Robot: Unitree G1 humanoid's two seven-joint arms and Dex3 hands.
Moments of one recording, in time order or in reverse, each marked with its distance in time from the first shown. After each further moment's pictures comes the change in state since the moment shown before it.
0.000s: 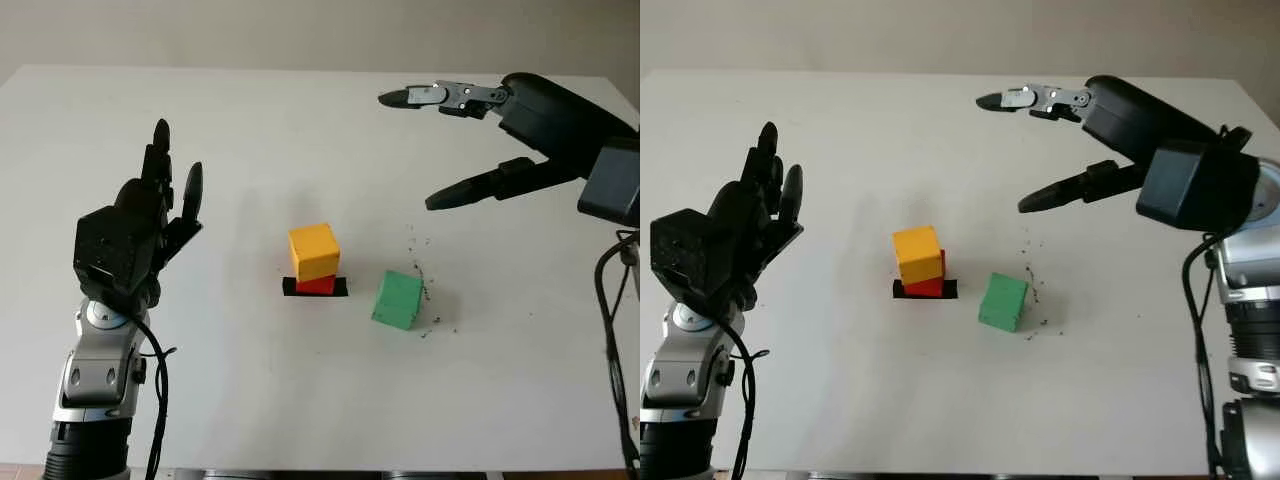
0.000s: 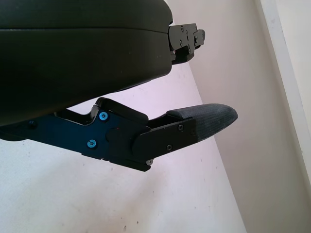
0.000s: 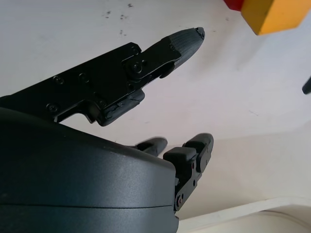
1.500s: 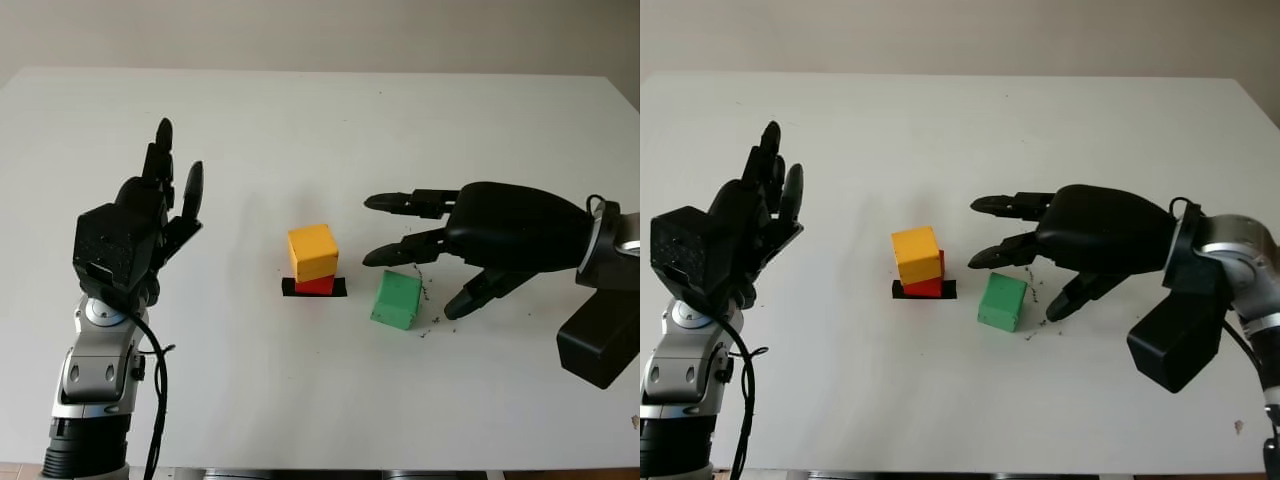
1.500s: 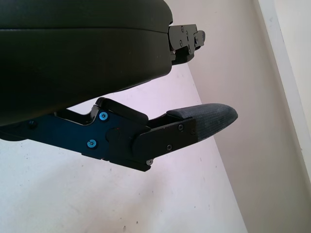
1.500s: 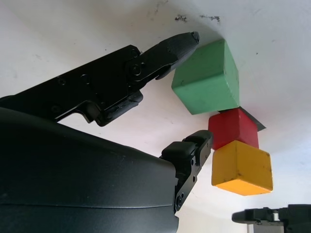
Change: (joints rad) left arm -0.010 0.008 0.001 0.007 -0.001 0.004 -0.011; right arm 0.100 -0.080 0.195 0.172 -0.260 -0.683 -0.173
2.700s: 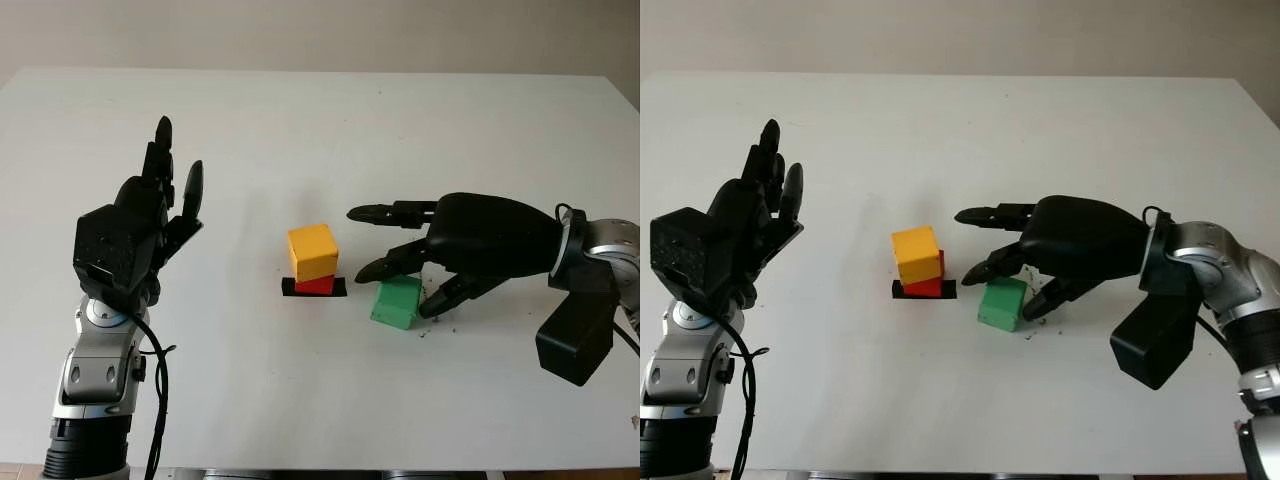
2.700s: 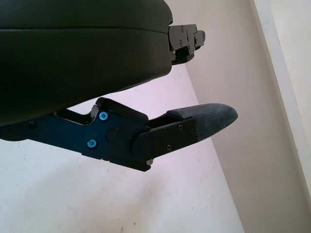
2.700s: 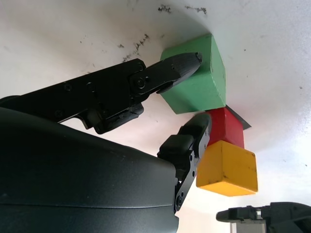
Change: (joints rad) left arm 0.002 -0.005 -0.002 0.002 0.004 -0.020 0.015; right arm -0.075 0.048 0.077 0.125 -0.069 -0.075 -0.091
